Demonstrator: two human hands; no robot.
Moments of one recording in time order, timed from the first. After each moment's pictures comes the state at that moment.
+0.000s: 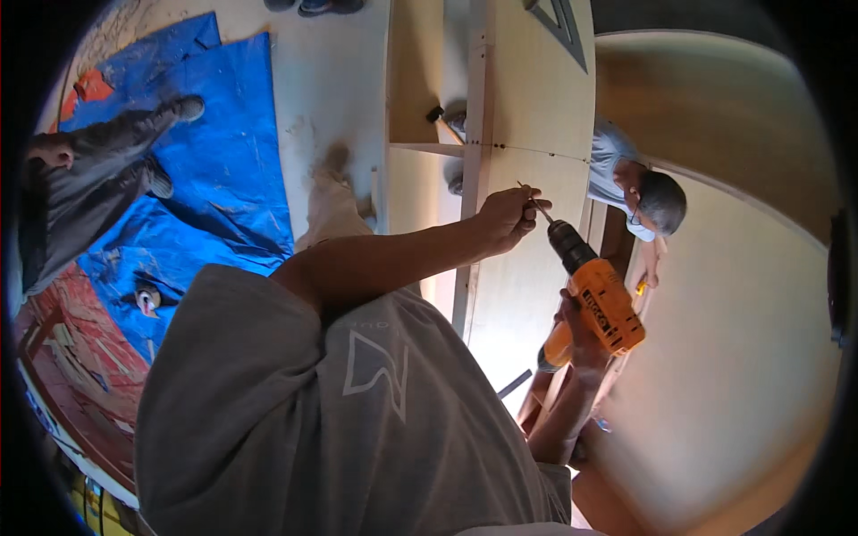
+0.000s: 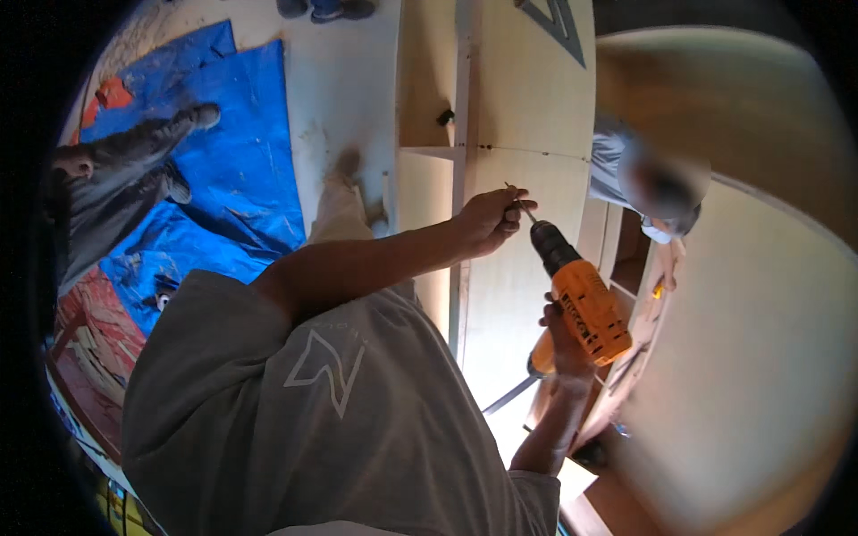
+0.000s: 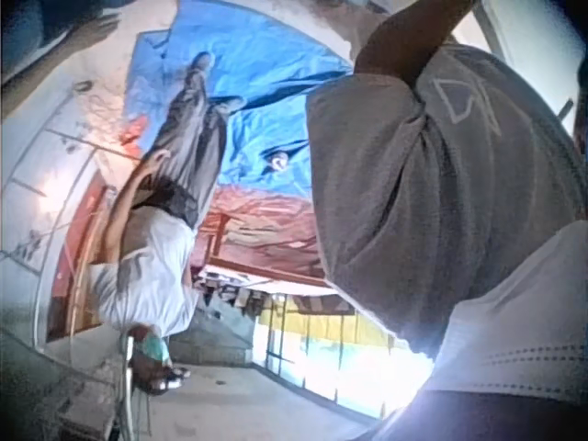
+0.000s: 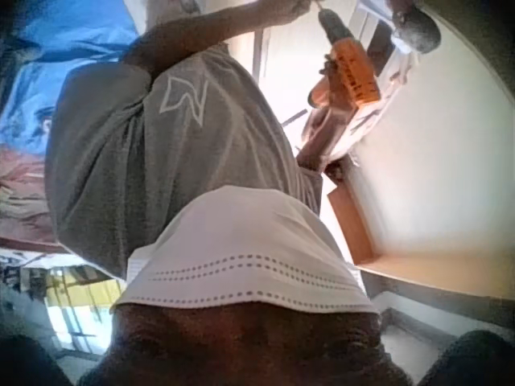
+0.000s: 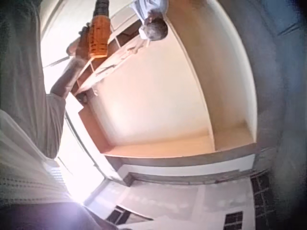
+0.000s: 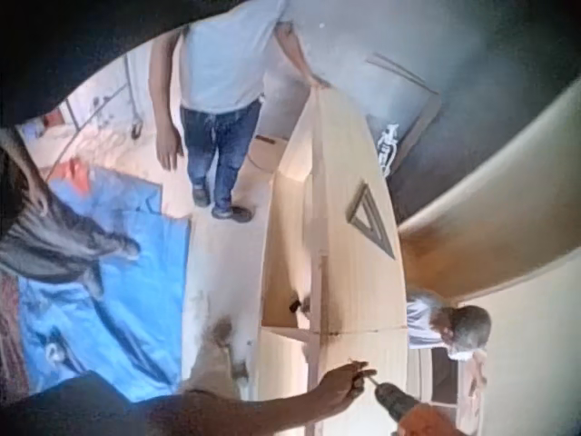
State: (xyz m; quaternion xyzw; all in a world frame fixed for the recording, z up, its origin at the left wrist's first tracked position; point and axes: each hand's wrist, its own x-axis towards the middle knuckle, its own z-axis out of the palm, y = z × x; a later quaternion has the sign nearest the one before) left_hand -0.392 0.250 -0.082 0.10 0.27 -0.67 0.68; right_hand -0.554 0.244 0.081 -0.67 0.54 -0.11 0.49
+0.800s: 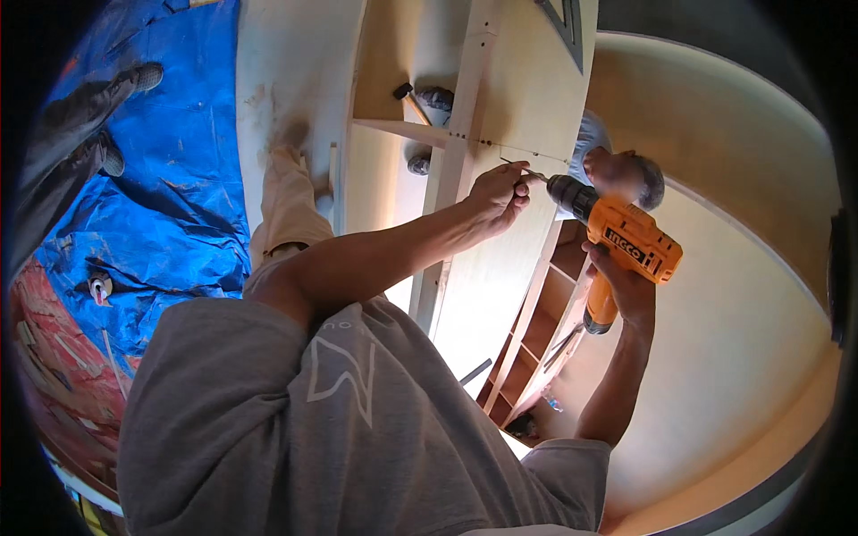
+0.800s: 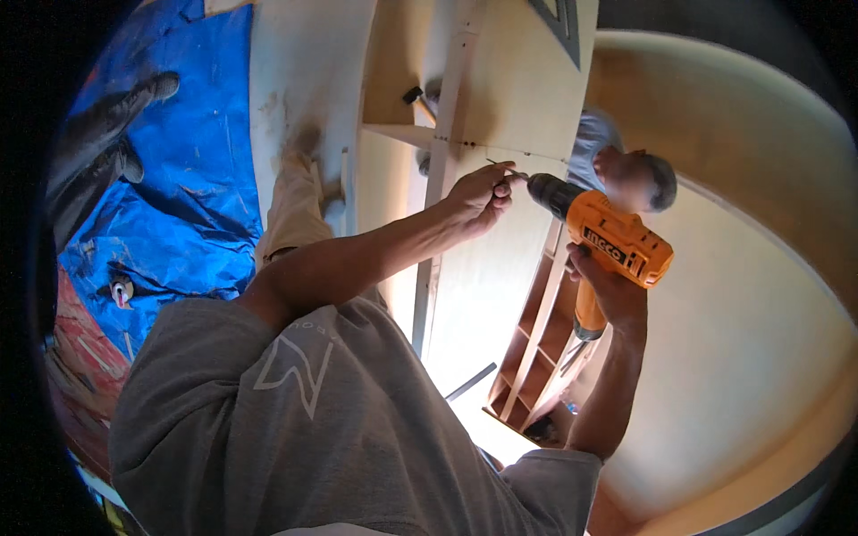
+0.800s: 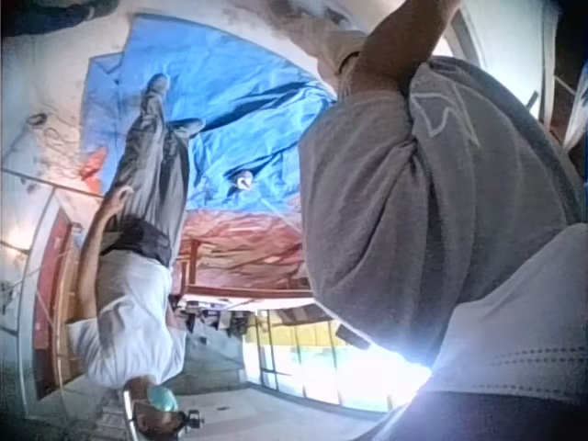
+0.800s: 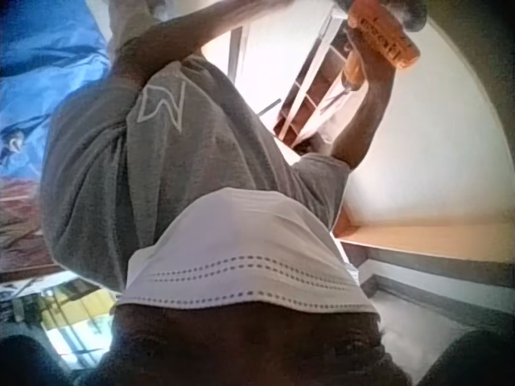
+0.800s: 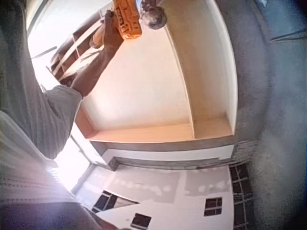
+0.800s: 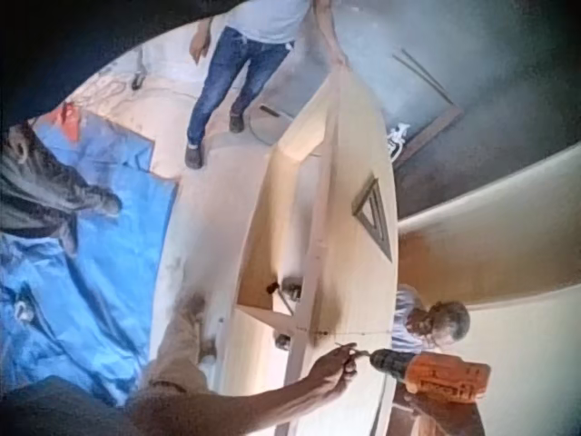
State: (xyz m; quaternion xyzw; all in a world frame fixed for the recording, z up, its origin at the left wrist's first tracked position) left_hand -0.373 0.227 -0.082 0.04 0.32 -0.60 0.73; right_hand -0.454 0.157 0.123 -0.74 0.51 0.08 0.43
